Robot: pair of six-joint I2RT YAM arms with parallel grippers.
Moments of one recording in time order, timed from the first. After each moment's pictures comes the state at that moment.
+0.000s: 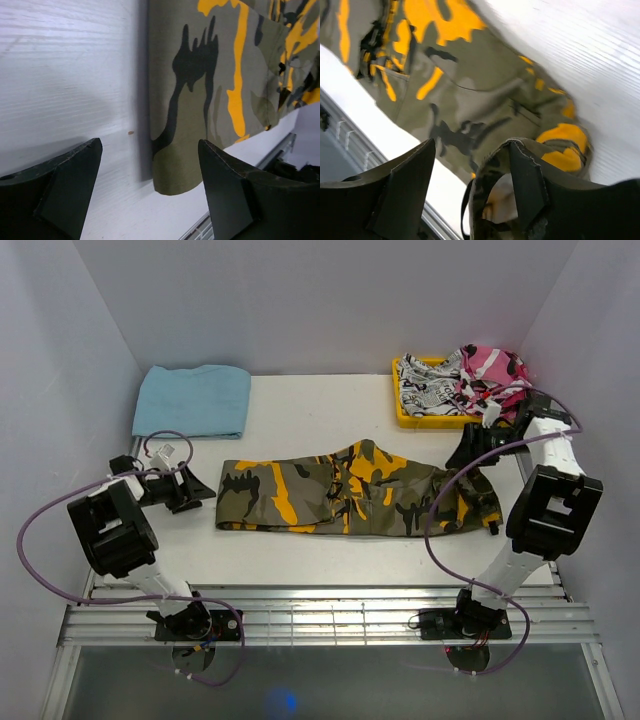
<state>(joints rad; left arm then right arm) 0.49 1.68 0.91 -0.48 0.87 0.13 -0.35 1.77 1.44 -1.03 -0.82 -0.56</state>
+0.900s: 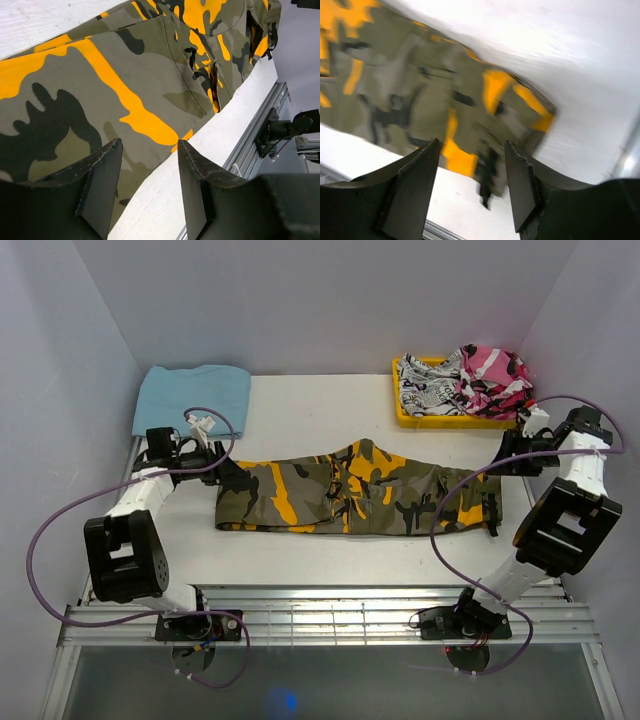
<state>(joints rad) 0.19 1.47 0.92 -0.35 1.02 0.05 -0.53 1.69 1.38 -0.95 -0.60 -0.56</state>
